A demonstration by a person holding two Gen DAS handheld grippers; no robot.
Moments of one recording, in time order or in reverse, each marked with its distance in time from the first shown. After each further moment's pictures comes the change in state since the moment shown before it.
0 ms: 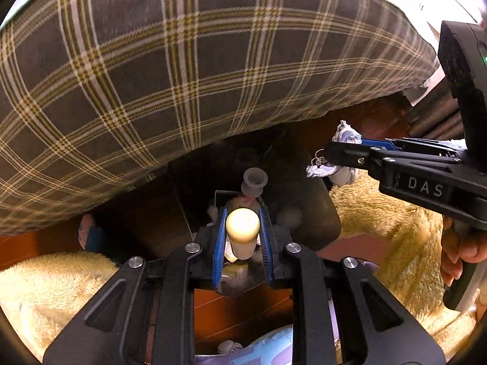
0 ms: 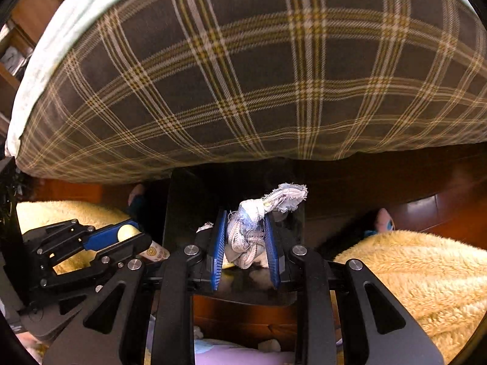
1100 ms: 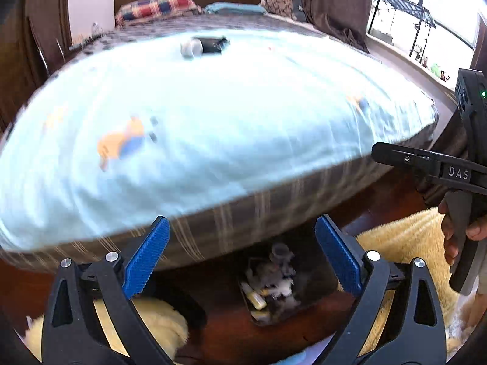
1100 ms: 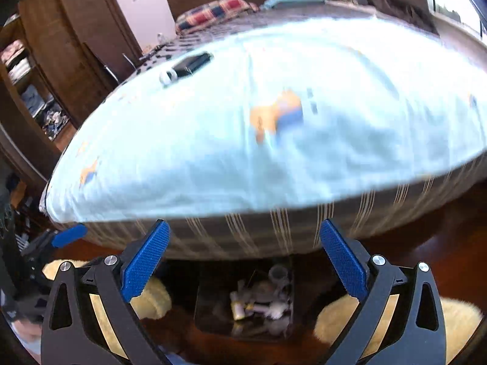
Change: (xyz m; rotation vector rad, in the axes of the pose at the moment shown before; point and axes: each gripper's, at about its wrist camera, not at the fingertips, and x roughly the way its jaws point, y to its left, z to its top) left arm -0.158 0.019 0.055 -0.009 -0.331 0.120; right arm -0.140 0.012 0.073 -0.018 -0.342 0.013
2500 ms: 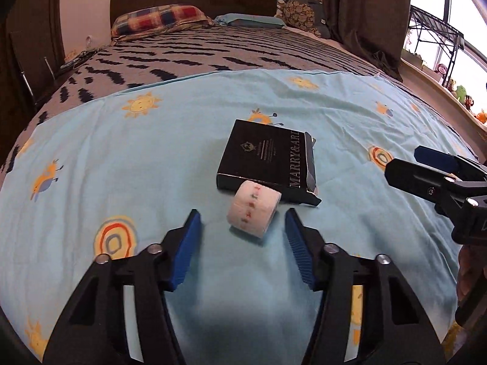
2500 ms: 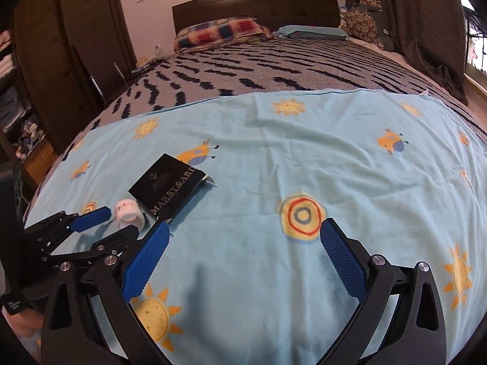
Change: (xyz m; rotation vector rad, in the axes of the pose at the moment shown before) left arm 0.158 0.096 0.221 -0.002 -0.019 0.013; right arm 0.148 0.045 0.212 -0.097 -0.060 -0.069
